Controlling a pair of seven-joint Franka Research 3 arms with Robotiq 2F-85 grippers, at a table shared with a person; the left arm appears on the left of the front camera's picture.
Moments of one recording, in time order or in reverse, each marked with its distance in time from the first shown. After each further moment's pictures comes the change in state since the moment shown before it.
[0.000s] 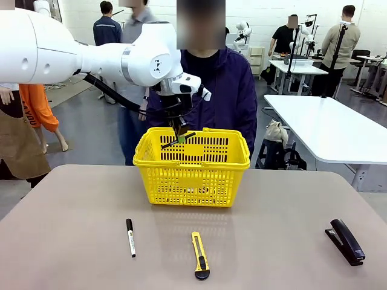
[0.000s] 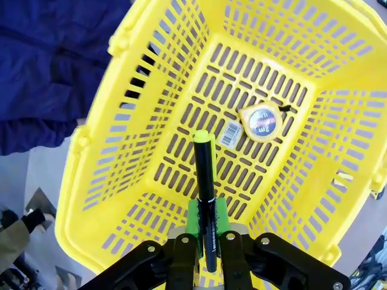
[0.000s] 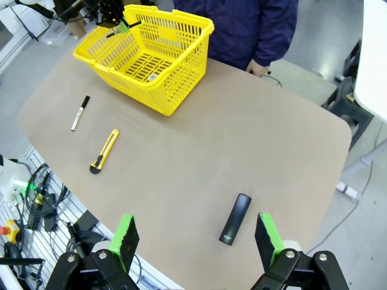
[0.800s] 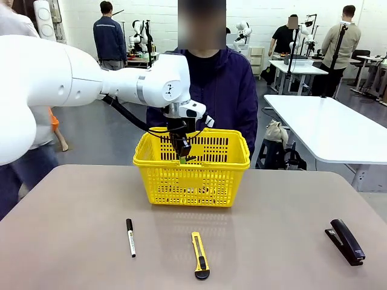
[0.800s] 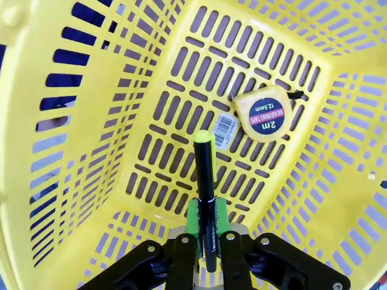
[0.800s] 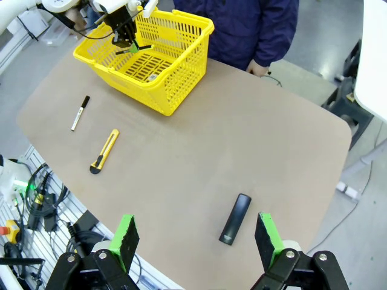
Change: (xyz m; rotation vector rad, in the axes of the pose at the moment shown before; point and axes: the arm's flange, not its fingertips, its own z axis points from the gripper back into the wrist) left arm 0.010 0.006 -0.080 -0.082 0.124 -0.023; right arm 0.000 0.000 0.000 0.000 0.000 0.000
